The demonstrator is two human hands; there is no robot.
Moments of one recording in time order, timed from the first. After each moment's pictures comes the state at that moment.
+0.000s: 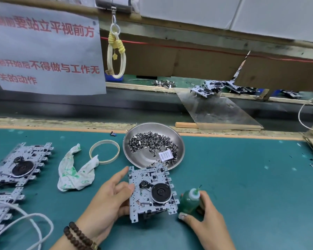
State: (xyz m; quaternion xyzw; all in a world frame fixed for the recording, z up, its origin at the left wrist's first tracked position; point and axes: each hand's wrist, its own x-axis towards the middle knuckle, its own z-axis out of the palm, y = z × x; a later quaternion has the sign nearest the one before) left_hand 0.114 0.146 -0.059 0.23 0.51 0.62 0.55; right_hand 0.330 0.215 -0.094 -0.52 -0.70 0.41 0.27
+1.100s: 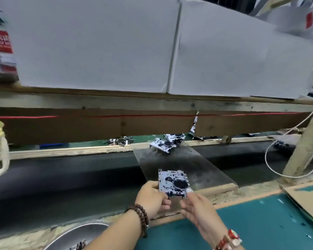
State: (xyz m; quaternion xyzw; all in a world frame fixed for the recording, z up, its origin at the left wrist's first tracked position) left_hand 0.204 0.476 -0.010 0.37 0.59 0.48 0.53; right_hand 0.336 0.490 -0.032 -0.52 -0.41 0.59 0.46
